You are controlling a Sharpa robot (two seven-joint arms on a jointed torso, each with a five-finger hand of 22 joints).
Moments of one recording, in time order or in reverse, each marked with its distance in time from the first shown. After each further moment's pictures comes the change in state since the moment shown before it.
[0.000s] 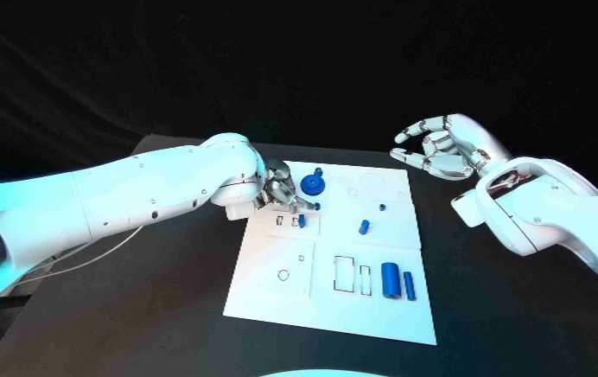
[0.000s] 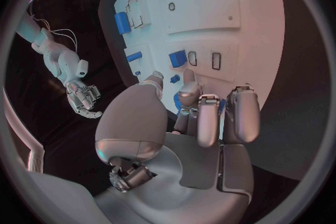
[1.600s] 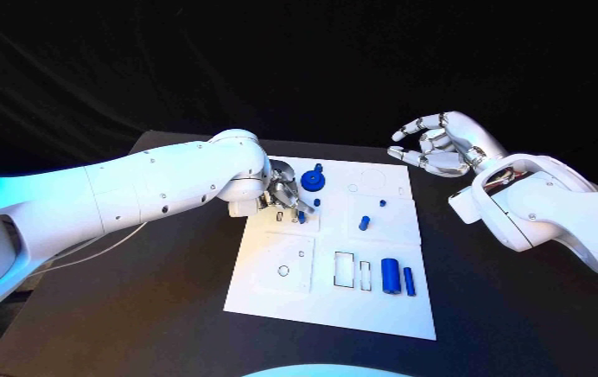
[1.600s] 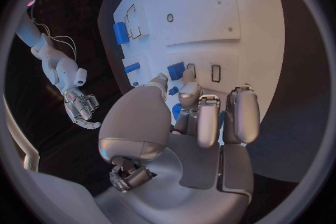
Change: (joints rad) left arm 0.000 0.038 -0.007 -0.037 0.002 0.093 -0.019; left_hand 0.053 0.046 0.010 -0.001 0.012 -0.007 -0.007 0.012 0.032 0.000 0.000 0.008 0.012 0.000 0.000 0.012 0.000 0.000 0.007 0.000 0.007 0.014; right arm -0.005 0.015 -0.001 -0.010 -0.005 0.005 -0.010; right_hand 0.000 0.000 0.000 0.000 0.004 0.000 0.000 0.000 0.000 0.000 0.000 0.000 0.000 0.000 0.000 0.000 0.001 0.000 0.000 0.000 -0.005 0.000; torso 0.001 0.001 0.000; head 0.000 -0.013
